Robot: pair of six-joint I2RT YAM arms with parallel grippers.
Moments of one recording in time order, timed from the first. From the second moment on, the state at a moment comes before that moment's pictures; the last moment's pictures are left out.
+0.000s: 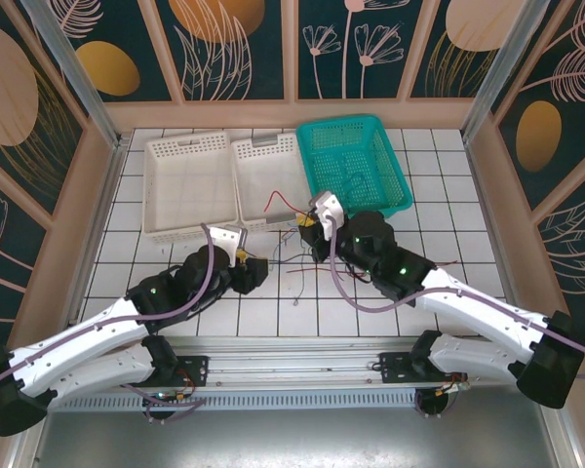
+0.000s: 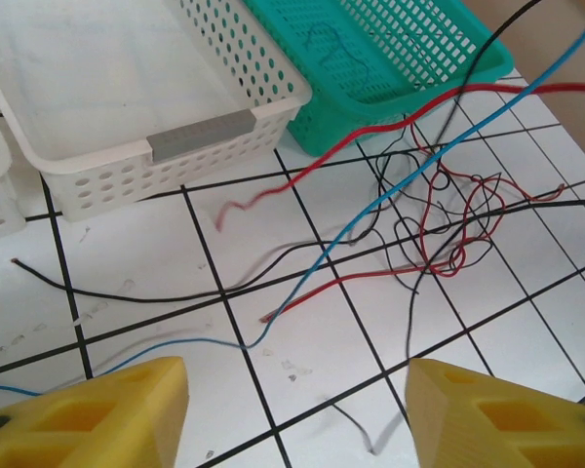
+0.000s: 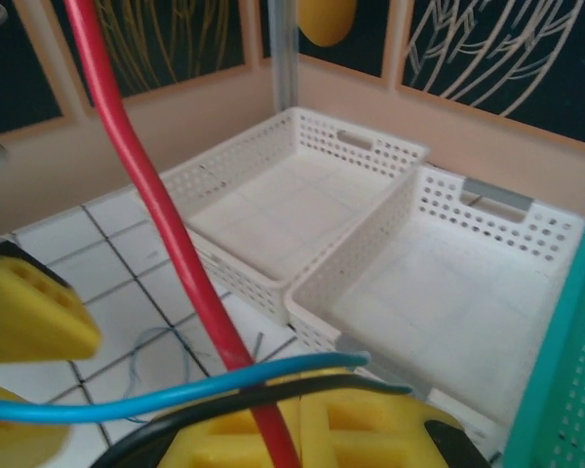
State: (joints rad) left arm -0.97 0.84 0.67 -0.40 -0.23 -0.58; right arm 0.91 1.05 0.82 0.01 0.00 0.03
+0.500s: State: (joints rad) left arm -0.97 0.66 0.52 -0.18 -0.10 -0.59; right arm 0.91 1.02 0.91 -0.08 -0.23 0.11
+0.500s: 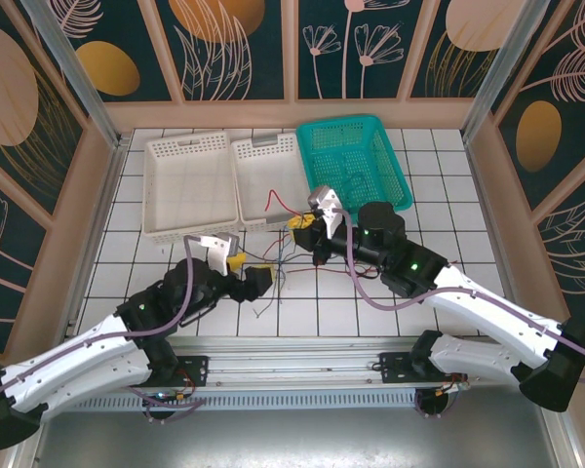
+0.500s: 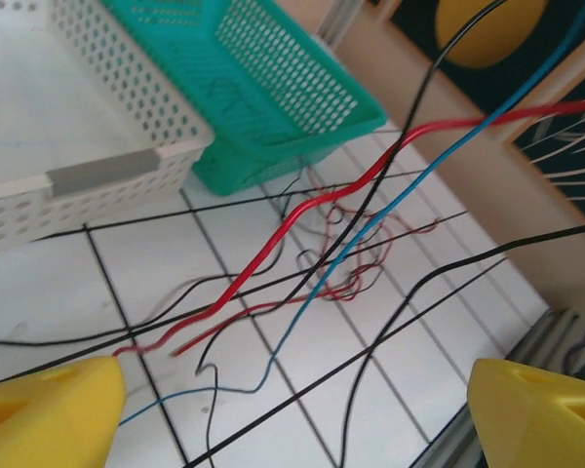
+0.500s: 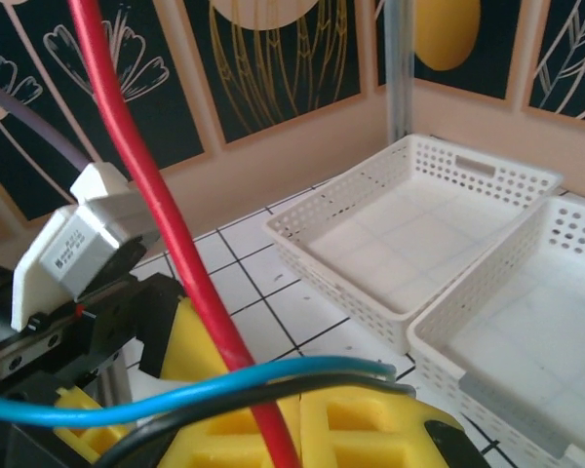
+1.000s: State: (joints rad) left arm -0.97 0.75 0.48 -0.02 0.00 -0.57; right arm 0.91 0.99 0.91 -0.06 -0.41 0.17
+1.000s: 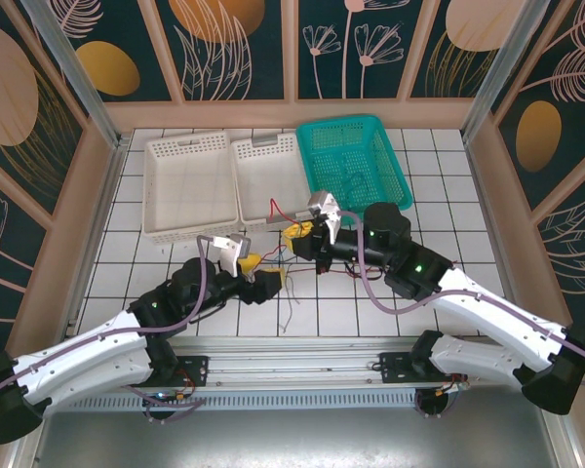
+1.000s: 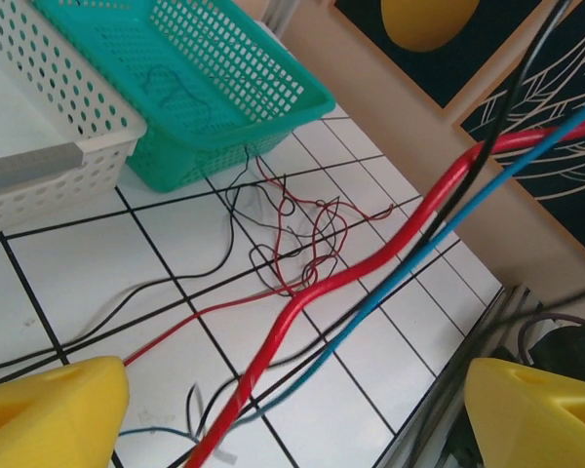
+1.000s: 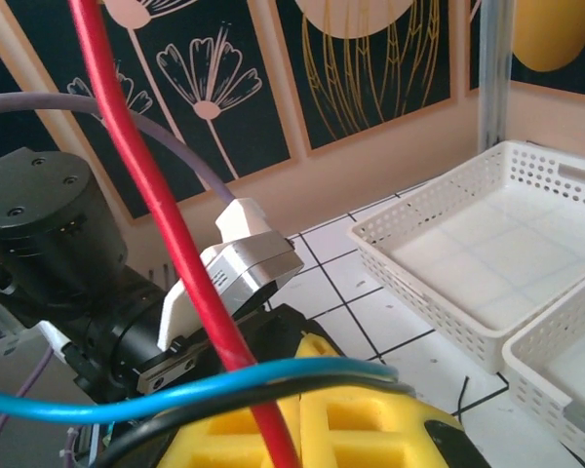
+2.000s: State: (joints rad) left arm -0.97 0.68 0.43 -0.01 0.00 -0.55; right arm 0.88 0.96 0.85 0.01 -0.52 0.21
